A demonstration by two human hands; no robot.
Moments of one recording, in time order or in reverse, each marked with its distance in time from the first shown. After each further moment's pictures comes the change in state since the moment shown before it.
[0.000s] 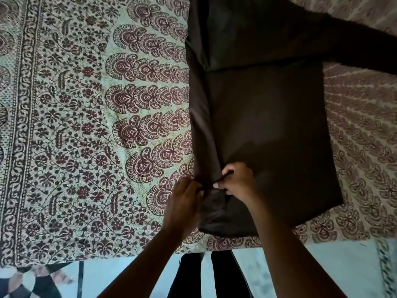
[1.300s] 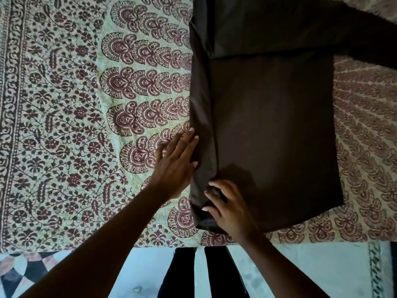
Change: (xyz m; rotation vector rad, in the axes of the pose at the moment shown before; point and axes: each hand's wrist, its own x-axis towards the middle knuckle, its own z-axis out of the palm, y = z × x) left_hand 0.068 -0.023 -0.027 0.362 -0.045 0.214; right_hand -0.037 0.082 0.045 -0.482 0.242 -0.991
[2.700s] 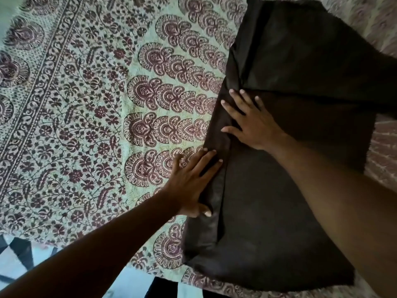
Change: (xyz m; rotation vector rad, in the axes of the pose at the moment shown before) left_hand 0.048 0.017 -0.006 0.192 -0.365 -0.071; right_hand 0.303 0.121 -0.081 -0.492 -0.320 -0.270
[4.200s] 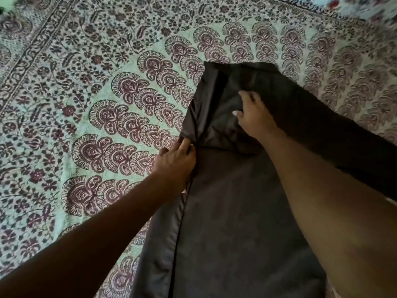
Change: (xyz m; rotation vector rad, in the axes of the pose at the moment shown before) left_hand 0.190 -0.006 -0.132 0.075 0.024 -0.253; right_hand 0.101 0.175 -0.053 0.341 0.100 0.435
